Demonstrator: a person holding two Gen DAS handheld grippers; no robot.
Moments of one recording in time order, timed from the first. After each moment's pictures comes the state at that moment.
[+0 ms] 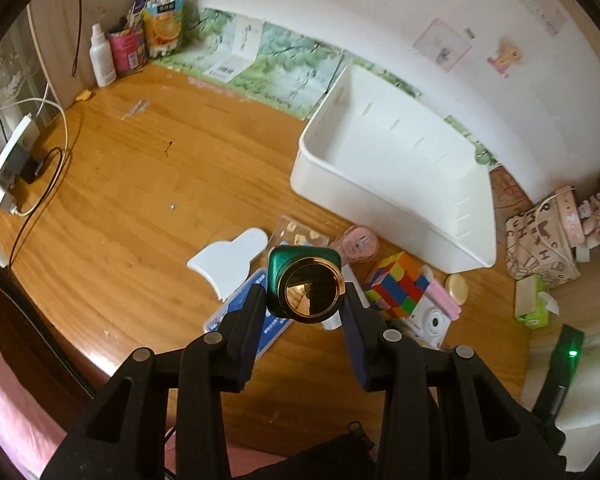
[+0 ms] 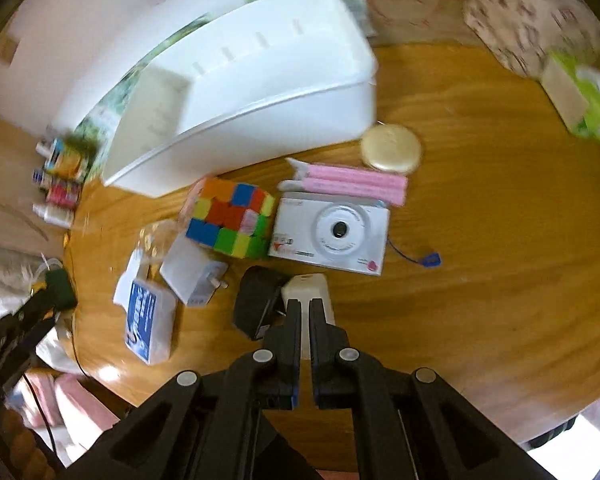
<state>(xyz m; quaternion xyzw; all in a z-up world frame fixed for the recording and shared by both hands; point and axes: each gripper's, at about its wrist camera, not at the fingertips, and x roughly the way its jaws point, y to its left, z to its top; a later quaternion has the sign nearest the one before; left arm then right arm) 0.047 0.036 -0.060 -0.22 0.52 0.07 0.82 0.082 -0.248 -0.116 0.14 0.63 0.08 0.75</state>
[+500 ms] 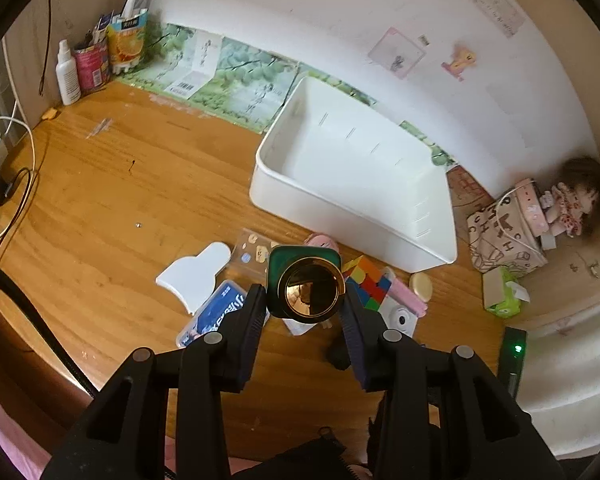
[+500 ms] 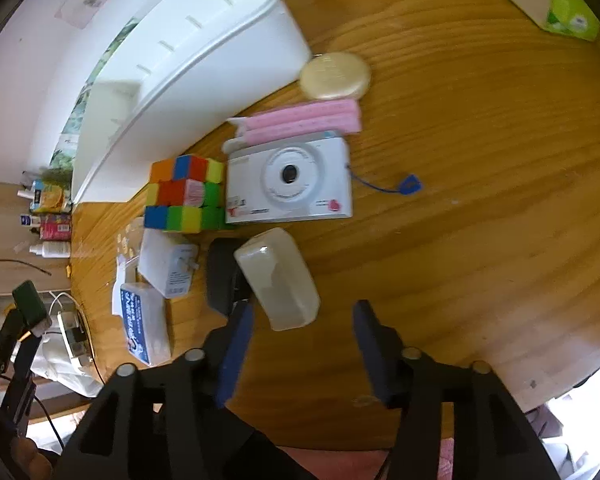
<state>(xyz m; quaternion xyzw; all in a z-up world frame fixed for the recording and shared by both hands) 0.043 0.034 -0.051 -0.23 0.49 0.00 0.84 0.068 -0.267 -0.153 0.22 0.67 0.05 0.70</state>
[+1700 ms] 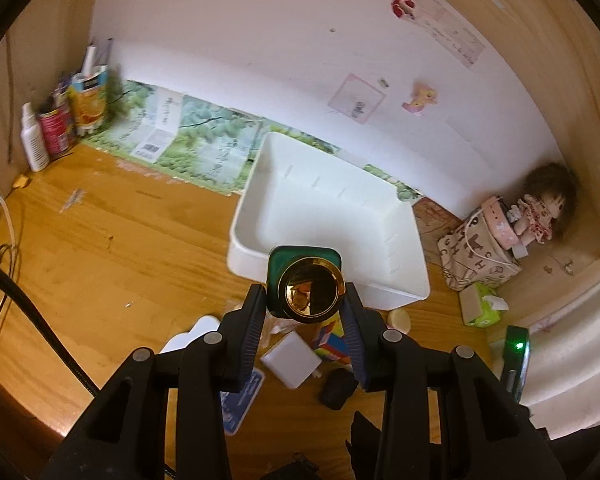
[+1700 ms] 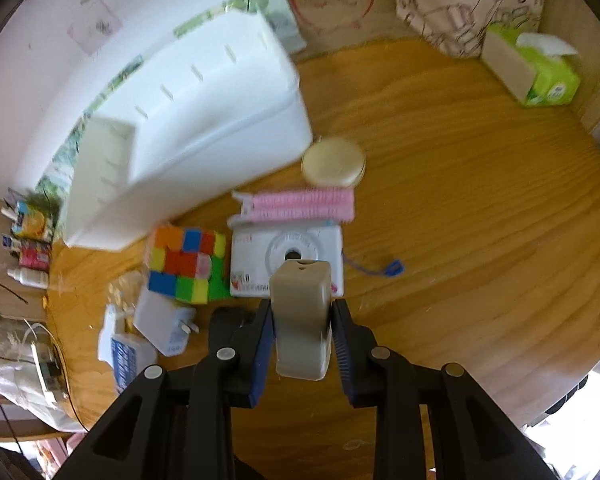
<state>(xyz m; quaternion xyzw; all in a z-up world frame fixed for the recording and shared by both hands) 0.076 0.058 -0.019 -0.21 0.43 -0.07 0.88 0.091 -0.273 -0.114 0.17 0.61 -0.01 0.77</state>
